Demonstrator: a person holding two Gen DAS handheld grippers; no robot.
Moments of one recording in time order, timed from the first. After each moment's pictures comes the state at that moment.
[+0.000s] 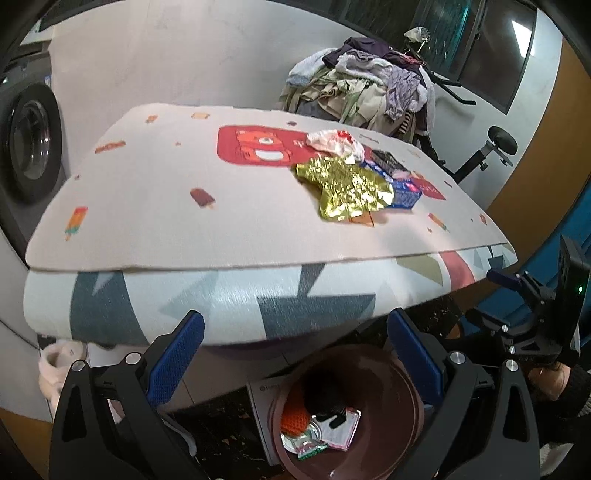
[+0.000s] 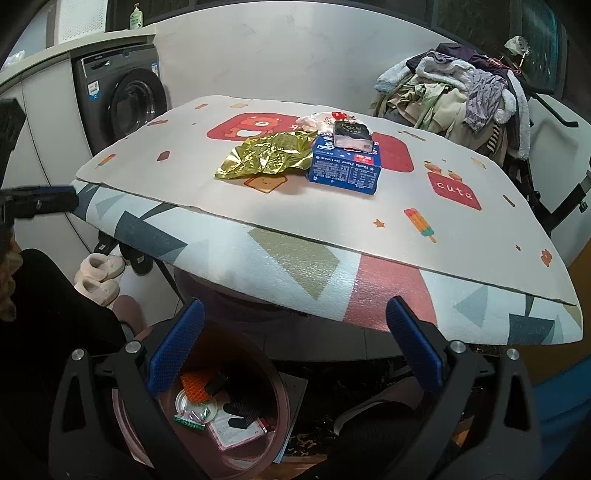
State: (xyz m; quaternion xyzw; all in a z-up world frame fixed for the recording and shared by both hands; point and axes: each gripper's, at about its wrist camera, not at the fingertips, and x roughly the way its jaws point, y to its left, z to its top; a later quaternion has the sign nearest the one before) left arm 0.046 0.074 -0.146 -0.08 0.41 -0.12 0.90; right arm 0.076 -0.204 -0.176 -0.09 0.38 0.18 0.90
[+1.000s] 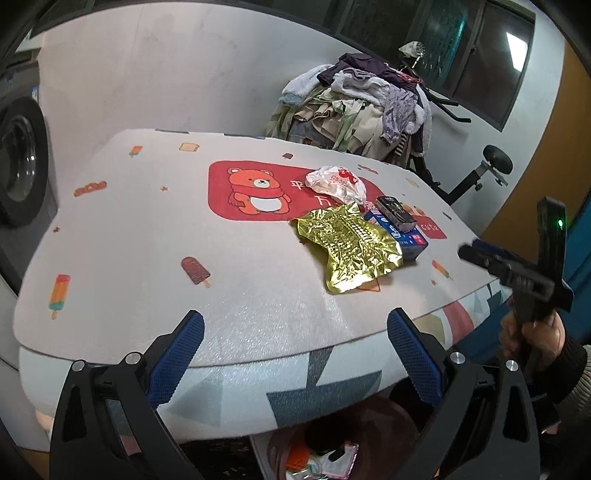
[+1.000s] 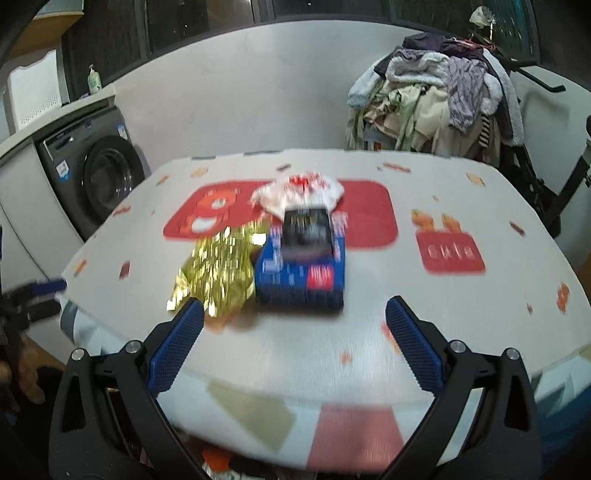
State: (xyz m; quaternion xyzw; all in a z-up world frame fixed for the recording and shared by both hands) left arm 0.118 0.085 -0.125 -0.09 0.38 -0.14 0.91; right arm 0.212 -0.224 -0.122 0.01 0.35 0.17 0.92
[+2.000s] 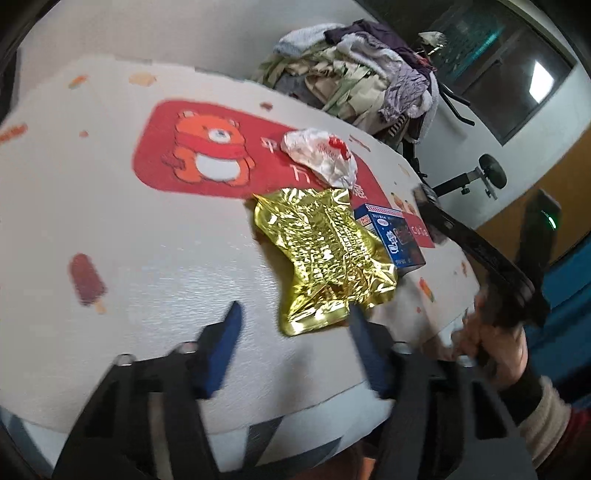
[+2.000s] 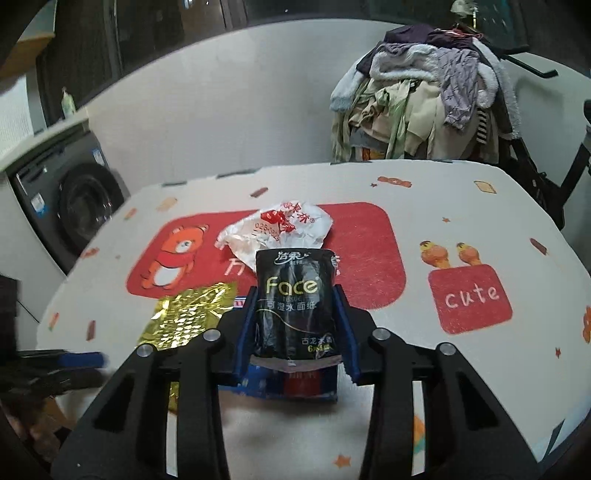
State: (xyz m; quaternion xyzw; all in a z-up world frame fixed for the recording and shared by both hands) left arm 0.219 0.049 -0.174 -0.20 0.47 -0.20 0.83; right arm 0.288 -0.223 -0.137 0.06 0.34 0.14 0.93
